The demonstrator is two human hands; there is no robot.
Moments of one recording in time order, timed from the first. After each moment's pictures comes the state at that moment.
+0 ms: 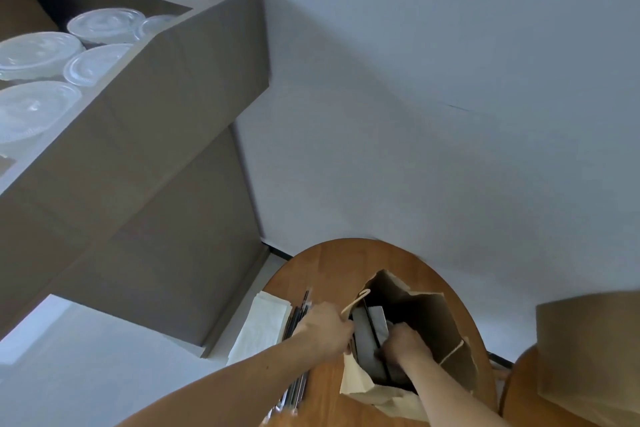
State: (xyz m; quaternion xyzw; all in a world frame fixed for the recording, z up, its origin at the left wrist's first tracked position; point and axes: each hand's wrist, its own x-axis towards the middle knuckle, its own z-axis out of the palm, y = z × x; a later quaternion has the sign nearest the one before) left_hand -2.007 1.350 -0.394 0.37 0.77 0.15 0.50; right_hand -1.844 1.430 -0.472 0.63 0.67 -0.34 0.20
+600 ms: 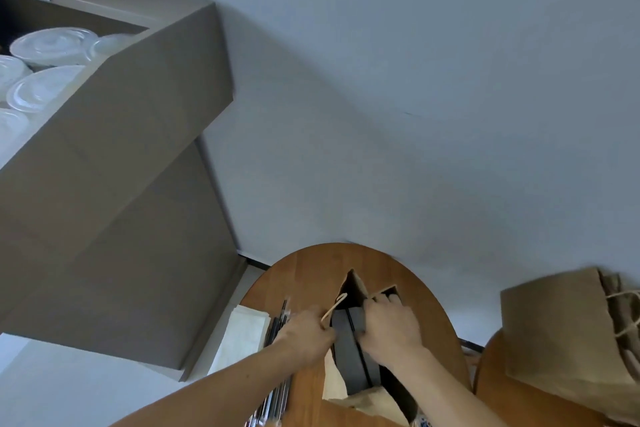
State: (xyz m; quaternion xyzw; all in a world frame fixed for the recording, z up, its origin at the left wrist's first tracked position) left_hand -2.008 1.353 -0.398 0.43 0.76 0.14 0.47; right_hand -1.850 1.430 -0.397 0.49 0.86 -0.08 0.13
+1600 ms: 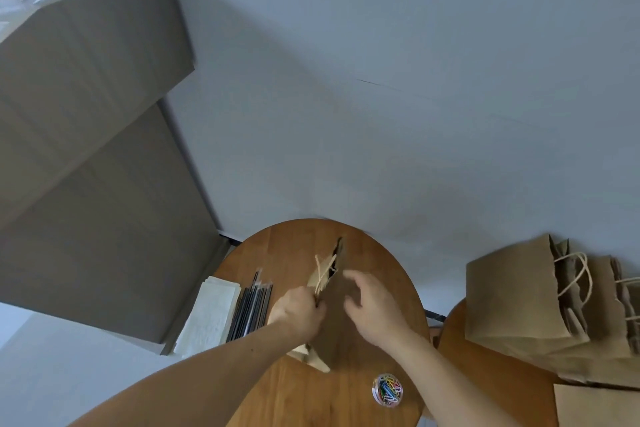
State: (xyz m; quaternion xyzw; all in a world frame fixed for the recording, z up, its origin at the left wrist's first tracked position) left_hand -1.931 1.360 -0.395 0.48 0.79 0.06 0.37; right_hand -1.775 1.418 -0.387 0.50 0.78 -0.37 -0.03
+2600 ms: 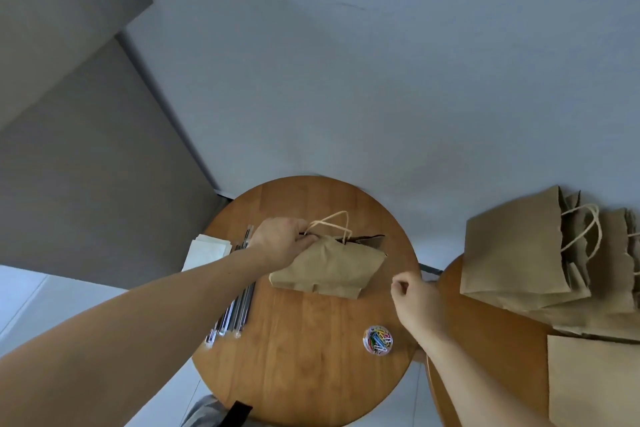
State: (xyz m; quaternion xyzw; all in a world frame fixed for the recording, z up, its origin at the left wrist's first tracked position) left_hand -1.957 1.396 -0.408 0.62 0.72 0.10 0.29; right_hand -1.665 1.414 -0.469 0.65 0.70 -0.30 -0.06
